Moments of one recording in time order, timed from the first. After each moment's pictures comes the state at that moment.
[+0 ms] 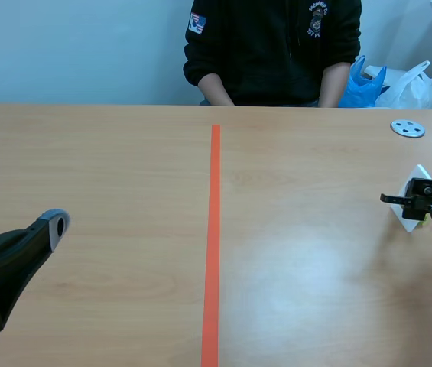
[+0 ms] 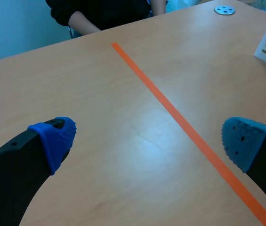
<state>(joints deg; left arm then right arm) 47.8 -19.1 -19.5 123.2 -18.4 -32.5 -0.7 16.9 20.2 8.2 36.5 10.4 11.4 10.6</state>
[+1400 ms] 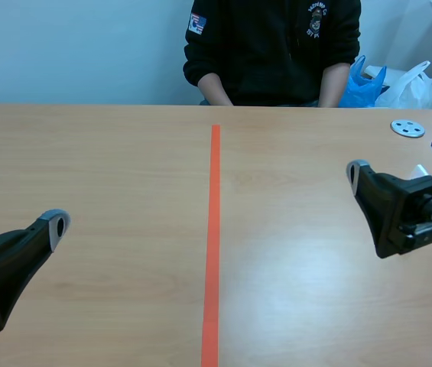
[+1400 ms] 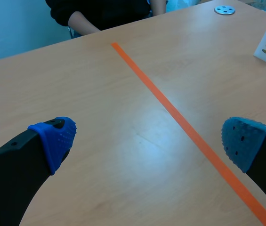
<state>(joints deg) 47.8 -19.1 -19.5 123.2 -18.3 -32.5 -0.7 -39.5 25.3 13.4 117.2 22.3 20.3 3.2</state>
